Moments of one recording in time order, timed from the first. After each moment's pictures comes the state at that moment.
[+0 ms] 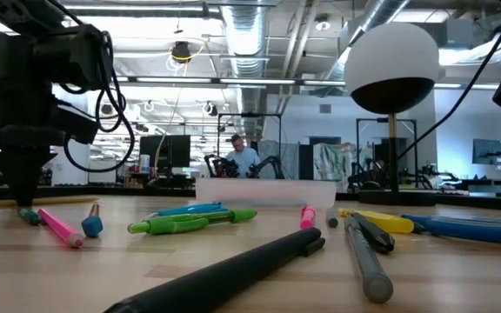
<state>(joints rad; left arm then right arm) -0.14 1.24 0.45 -0.73 -0.03 -0.92 0.93 1.87 1.29 -0.98 0.73 0.88</state>
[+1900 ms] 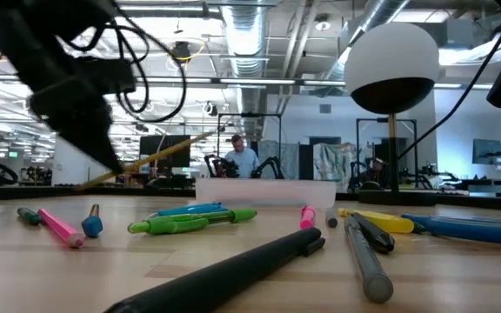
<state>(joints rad) -0.26 1.25 0.51 -0.24 -0.40 -0.52 0.91 1.87 1.29 -0.97 0.73 0.85</state>
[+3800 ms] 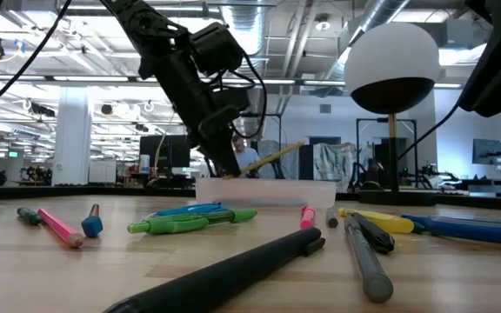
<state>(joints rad) 0.18 1.75 1.01 -0.16 -0.12 -0.11 0.87 1.87 1.29 -0.93 0.73 0.83</state>
